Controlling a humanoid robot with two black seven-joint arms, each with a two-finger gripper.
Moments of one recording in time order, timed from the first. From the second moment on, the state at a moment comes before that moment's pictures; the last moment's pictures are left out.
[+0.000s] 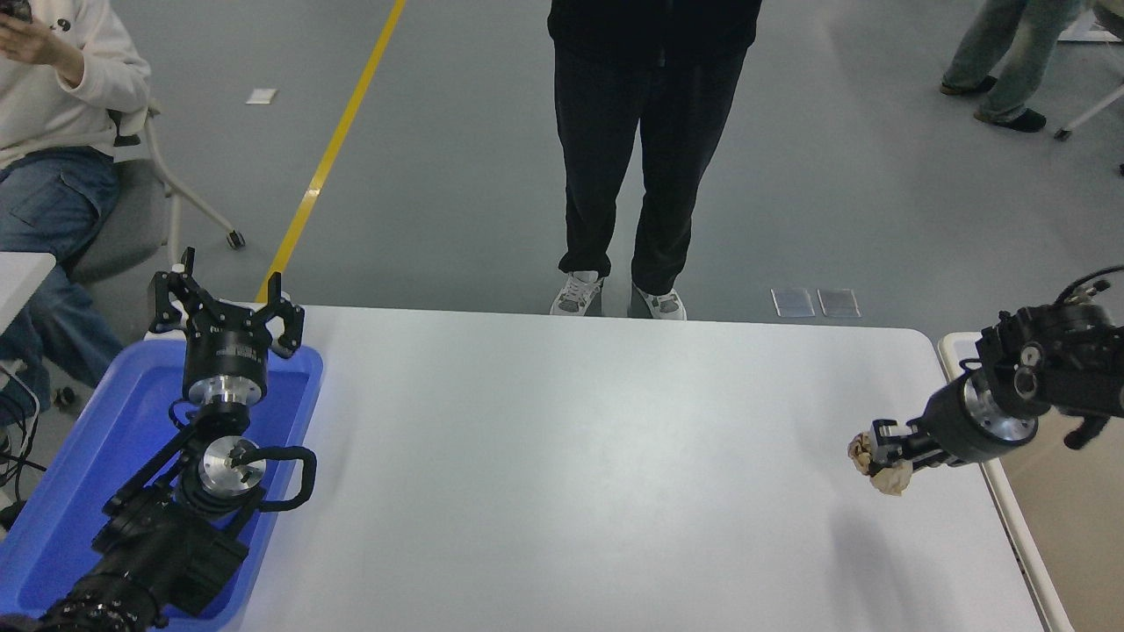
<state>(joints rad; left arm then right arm) -0.52 0.15 -1.18 -0.59 0.09 -0.33 -0.55 1.59 -0.71 -0.90 1.23 -0.71 0.54 0.03</state>
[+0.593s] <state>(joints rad) -0.52 0.15 -1.18 -0.59 0.09 -0.33 -0.55 2.21 -0.84 -1.10 1.50 -0.69 0.76 -0.01</state>
